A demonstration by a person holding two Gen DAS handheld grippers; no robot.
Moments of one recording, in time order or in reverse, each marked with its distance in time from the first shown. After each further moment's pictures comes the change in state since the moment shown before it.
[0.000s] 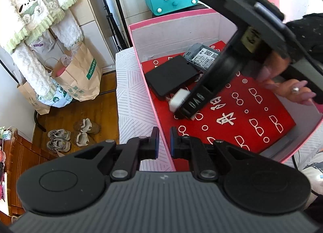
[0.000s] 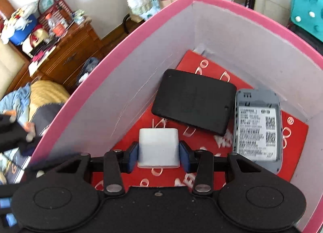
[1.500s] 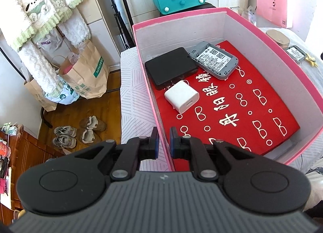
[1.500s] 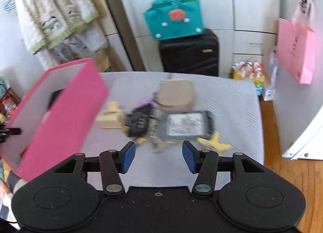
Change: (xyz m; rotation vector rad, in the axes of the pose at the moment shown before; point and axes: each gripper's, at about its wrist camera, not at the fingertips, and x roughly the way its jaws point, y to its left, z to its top) left arm -0.001 -0.008 0.000 -0.023 0.009 0.052; right arm -0.184 -0.192 -0.244 0.378 -0.413 -0.269
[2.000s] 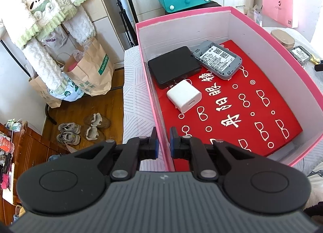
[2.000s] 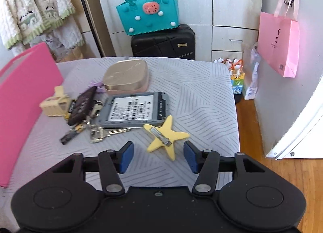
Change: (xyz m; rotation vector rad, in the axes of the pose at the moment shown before) left arm 0.001 -0.005 0.003 -0.013 0.014 0.034; right arm 0.050 -0.047 -0.031 -0.015 -0.036 -0.106
